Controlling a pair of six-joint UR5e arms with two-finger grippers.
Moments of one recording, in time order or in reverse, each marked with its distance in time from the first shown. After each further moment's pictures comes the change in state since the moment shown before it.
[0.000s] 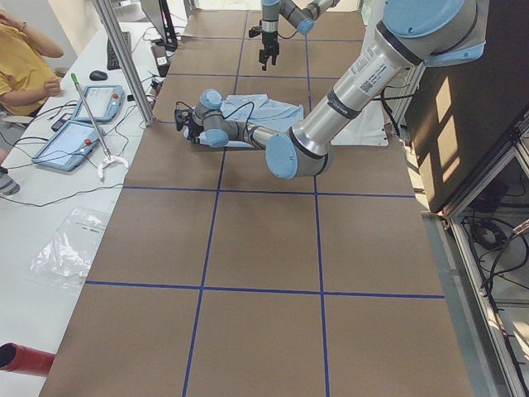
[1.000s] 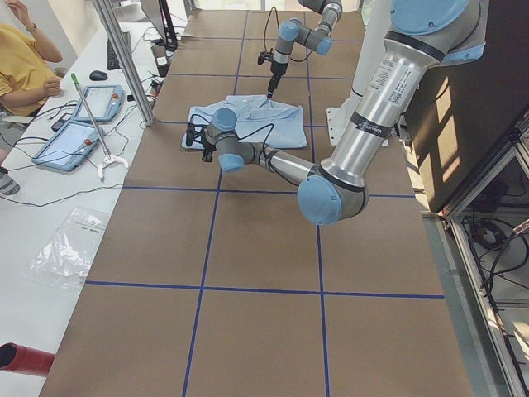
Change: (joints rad) left arm -0.071 0.429 -0.468 0.009 -0.174 0.242; right arm -0.314 0.238 -0.094 -0.178 -0.463 -0.150
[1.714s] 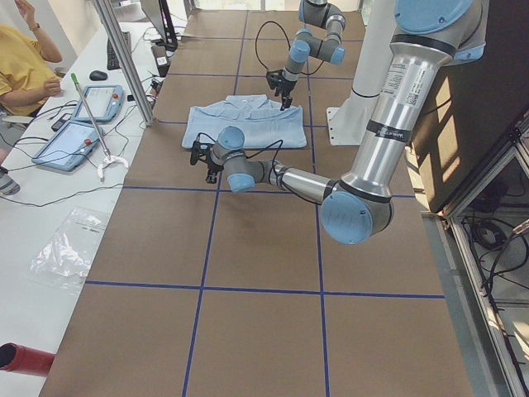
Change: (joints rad) left arm -0.024 0.129 -0.060 -0.001 -0.004 0.098; right arm -0.103 0.185 -0.106 -0.239 -0.149 -0.548
